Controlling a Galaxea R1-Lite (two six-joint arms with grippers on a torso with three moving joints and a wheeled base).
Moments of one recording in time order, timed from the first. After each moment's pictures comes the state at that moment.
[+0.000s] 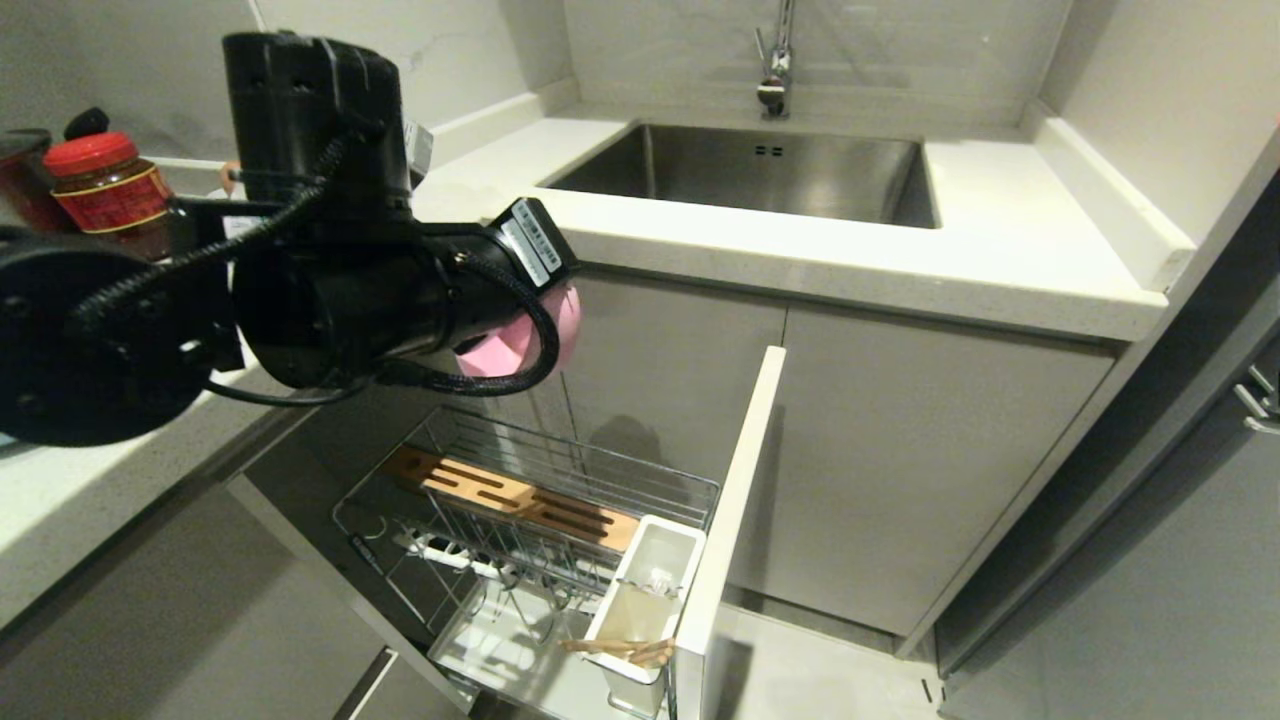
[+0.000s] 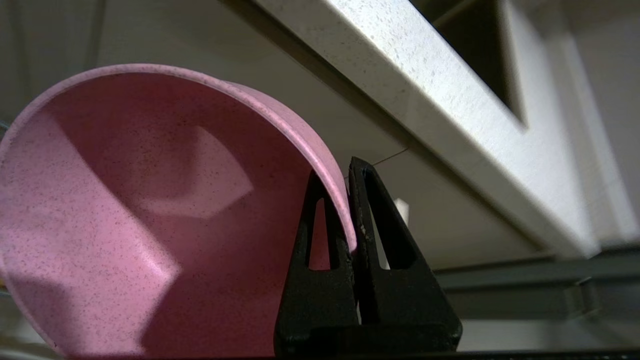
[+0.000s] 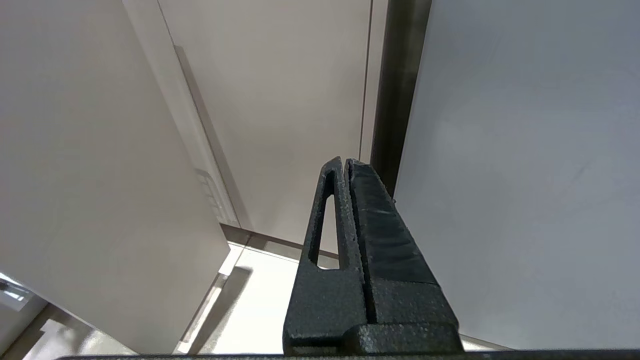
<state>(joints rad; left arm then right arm) -0.65 1.62 -1.27 -0.17 0.30 -0.66 0.00 0.00 0.00 -0.08 0.00 0.02</state>
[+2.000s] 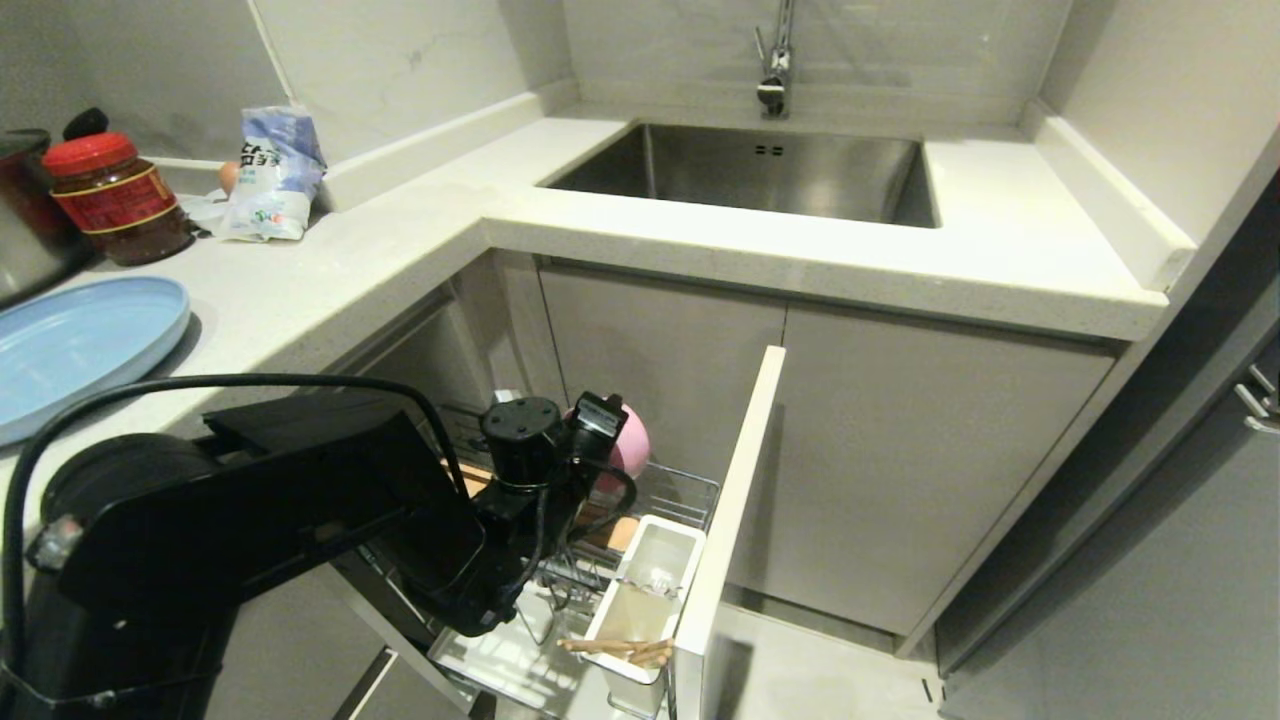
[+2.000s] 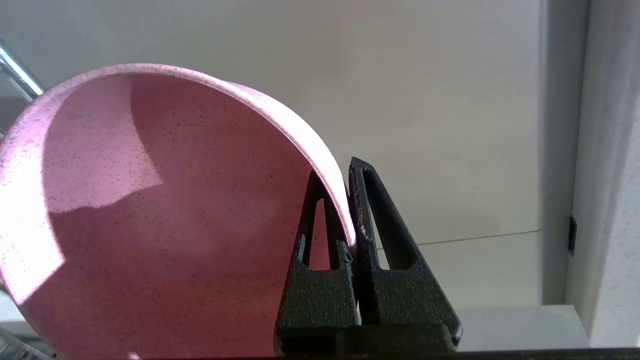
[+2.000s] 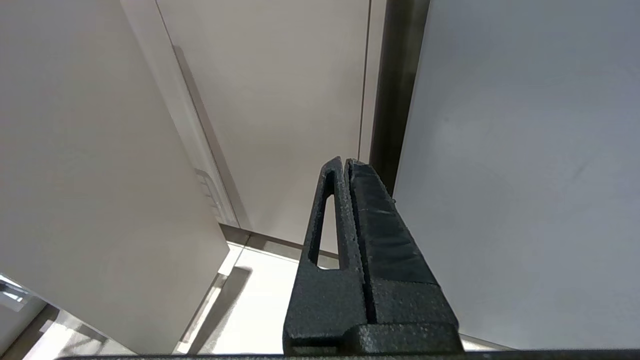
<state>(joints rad) -0.53 2.27 -0.91 -1.38 0.24 -1.08 0.00 0.00 0.00 -0.08 0.00 0.02</state>
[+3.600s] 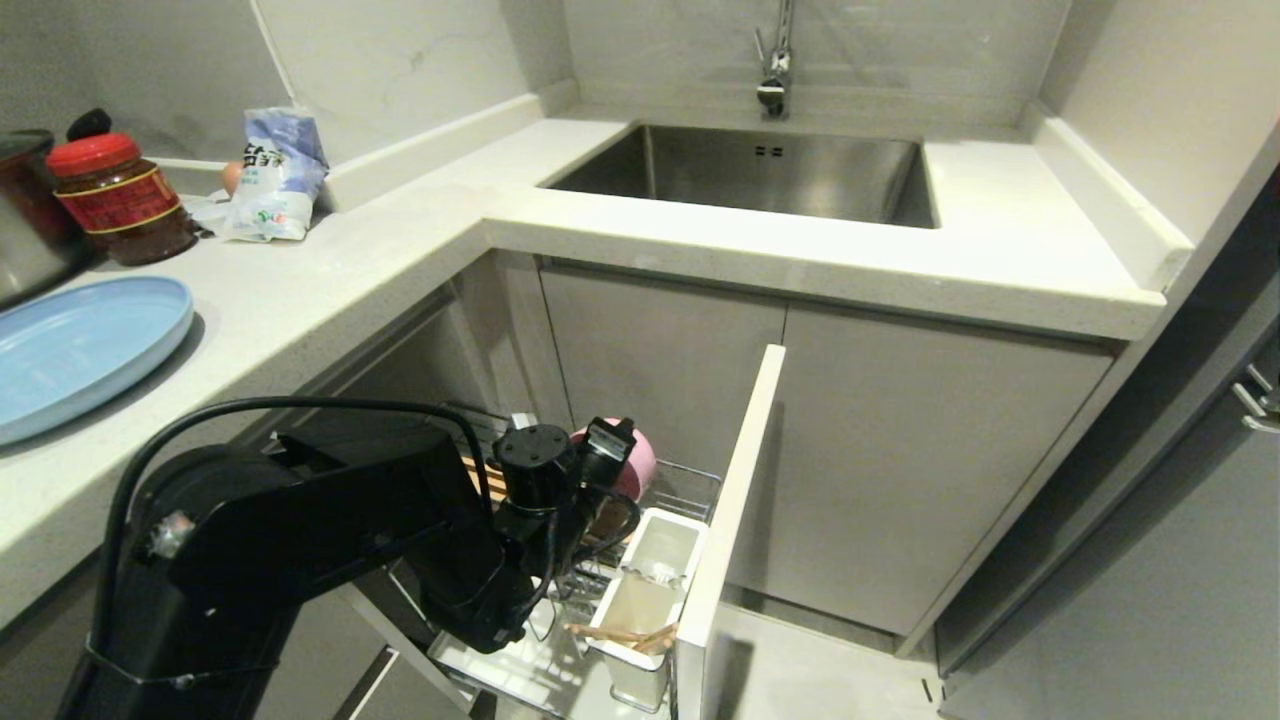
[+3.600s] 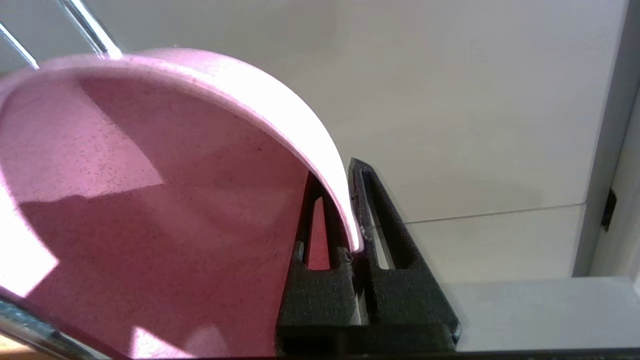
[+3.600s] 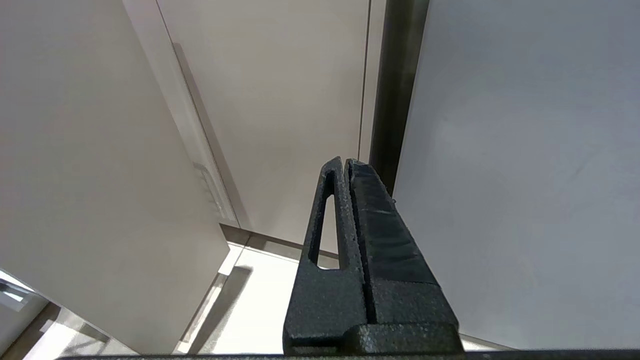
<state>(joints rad) -0.52 2.37 -0.92 -1.45 0.17 -1.10 0.00 0.00 0.00 -0.08 0.00 0.02</state>
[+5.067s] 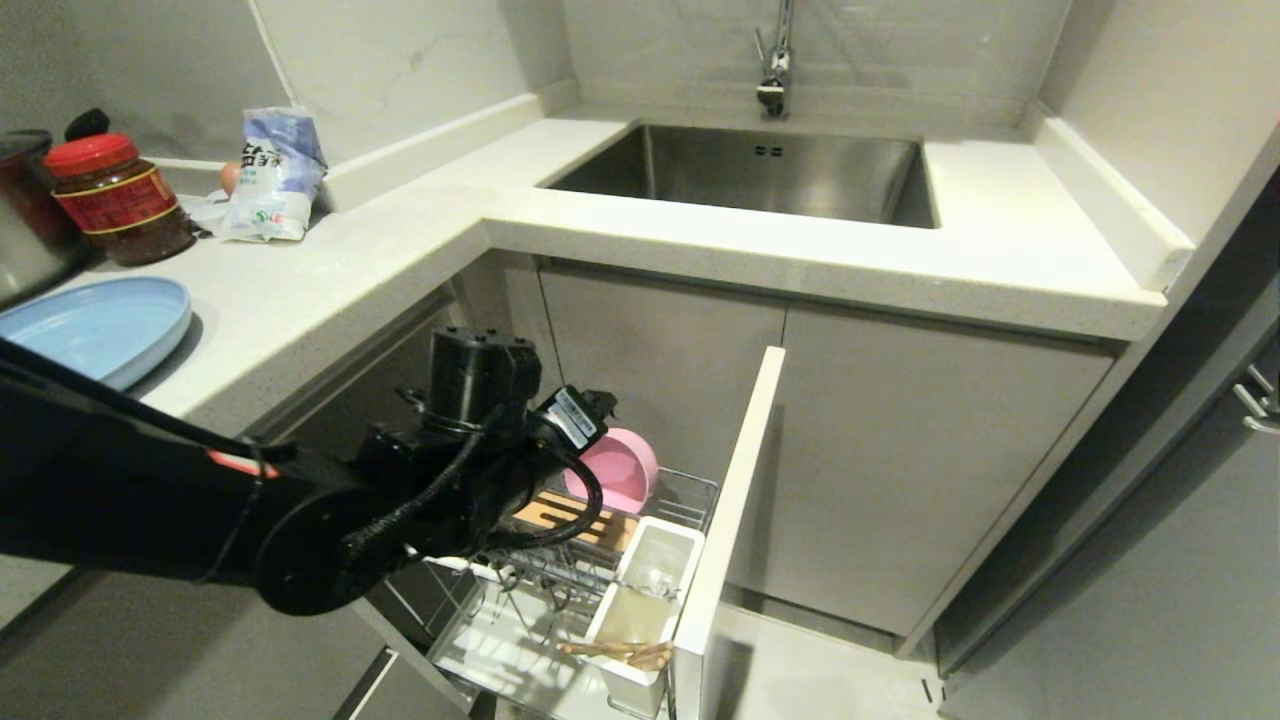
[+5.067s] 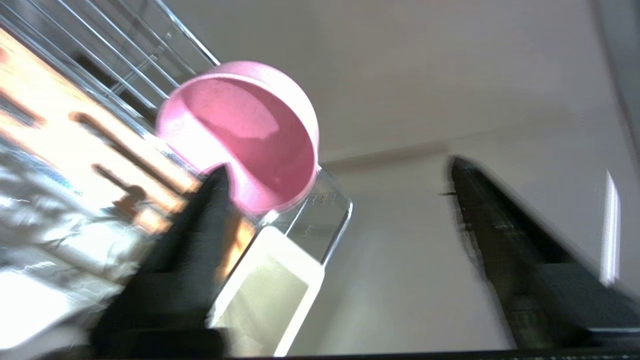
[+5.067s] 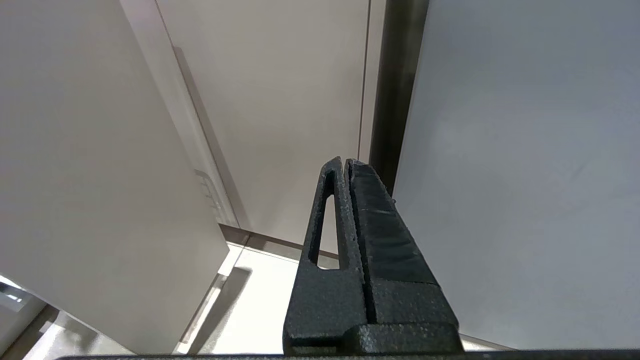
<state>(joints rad) -0.62 1.78 -0.90 -0.47 0.36 -0.86 0.00 0.00 0.00 -0.08 0.00 0.02</state>
